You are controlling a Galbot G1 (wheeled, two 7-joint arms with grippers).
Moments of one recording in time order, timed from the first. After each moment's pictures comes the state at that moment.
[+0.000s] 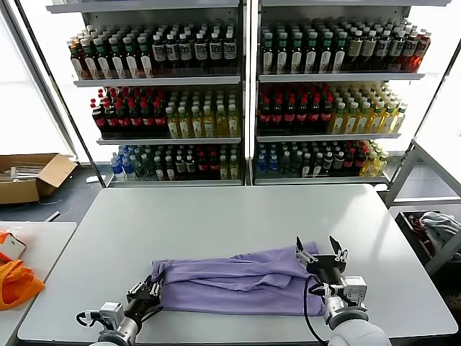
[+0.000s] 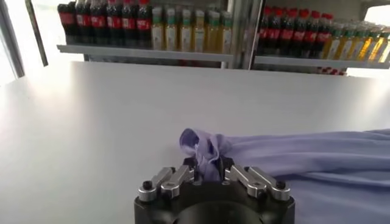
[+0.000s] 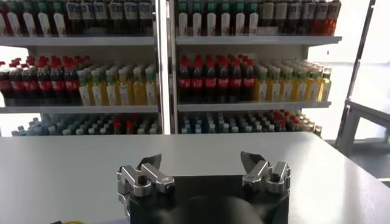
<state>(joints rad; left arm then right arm) 1.52 -1.29 -0.55 -1.95 -0.33 0.41 0.03 -1.40 1.27 0.40 2.22 0.31 -0.50 0.31</state>
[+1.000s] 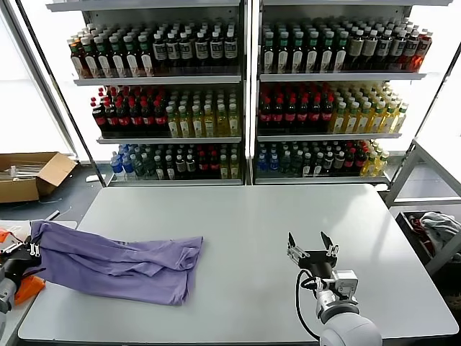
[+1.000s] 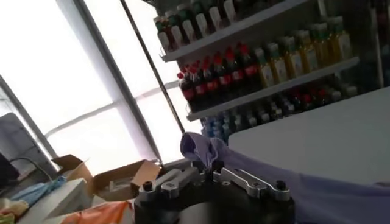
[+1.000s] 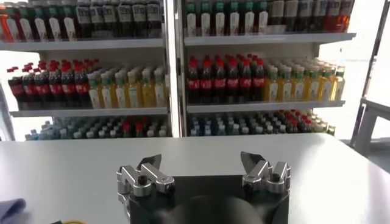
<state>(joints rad) 1.48 -0.90 -0.99 -1.84 -0.34 0.35 0.09 -1.37 1.28 0.35 2.20 0.31 -0.50 0.32</state>
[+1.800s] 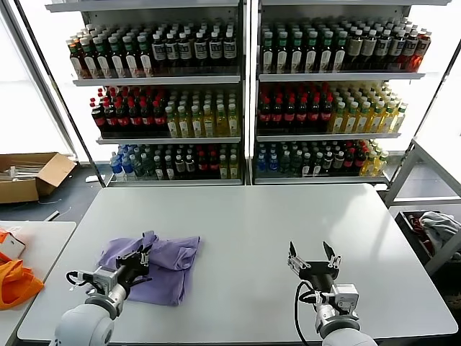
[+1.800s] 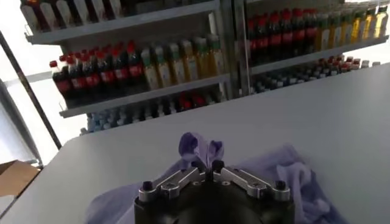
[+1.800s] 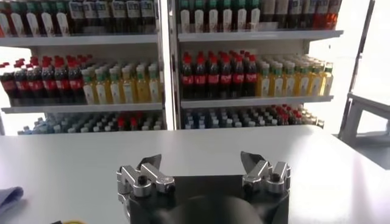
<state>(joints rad) 1.34 -1.08 -0.47 -1.98 -0.31 0.47 0.00 -1.46 1.34 0.36 2.24 0.24 -0.48 0.32</state>
